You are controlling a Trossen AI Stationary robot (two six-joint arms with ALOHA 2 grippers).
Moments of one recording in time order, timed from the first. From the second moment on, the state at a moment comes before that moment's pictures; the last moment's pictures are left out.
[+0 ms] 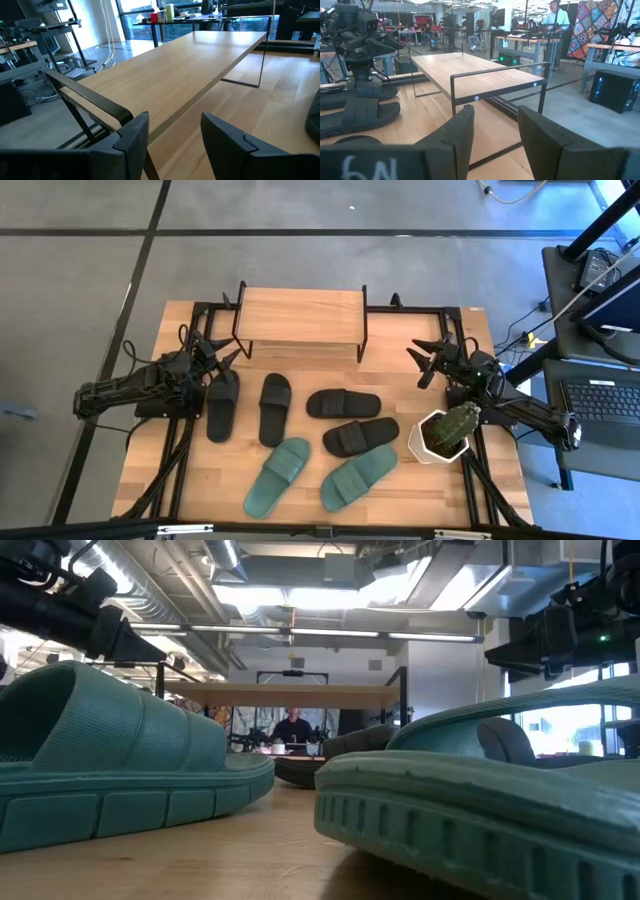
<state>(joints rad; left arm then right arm) 0.22 0.00 0.14 -0.31 -0.54 0.04 -0.48 0.00 0.01 0.04 0.08 -0.01</state>
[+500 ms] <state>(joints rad) 0.22 0.00 0.14 -0.31 -0.54 0.04 -0.48 0.00 0.01 0.04 0.08 -0.03</state>
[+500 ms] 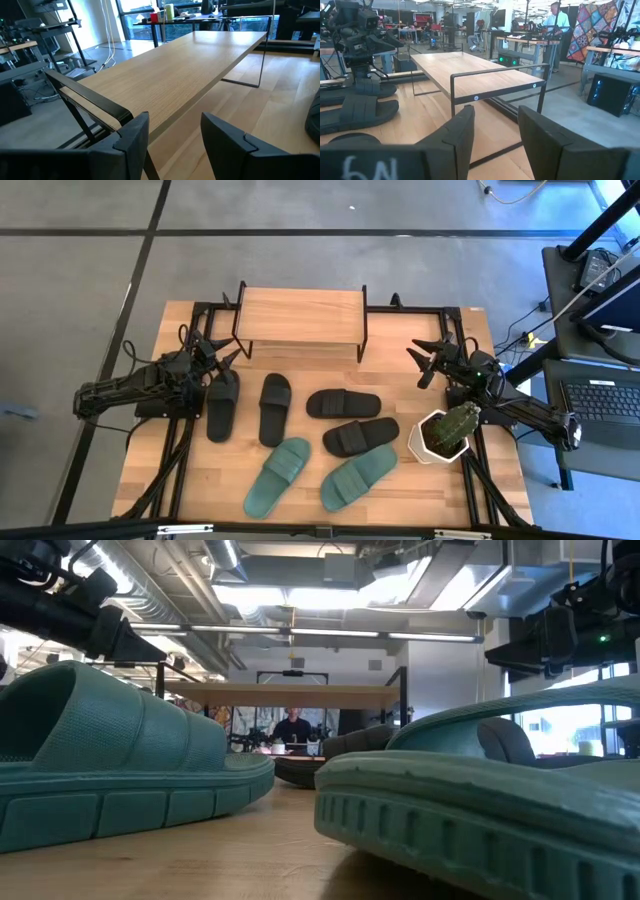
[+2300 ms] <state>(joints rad) 0.22 0.00 0.14 -0.31 -0.54 0.04 -0.47 0.93 0.89 -0.38 -0.21 -0.01</state>
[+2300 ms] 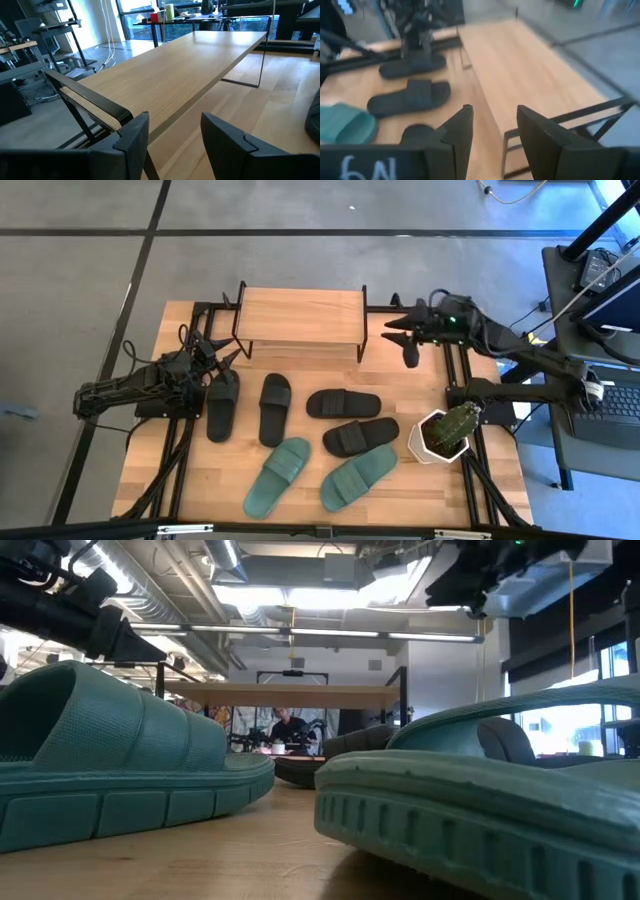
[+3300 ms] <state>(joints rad) 0.22 0.00 0.14 -0.31 -0.54 0.04 -0.26 1.46 0.95 -0.43 -0.41 -0.22</state>
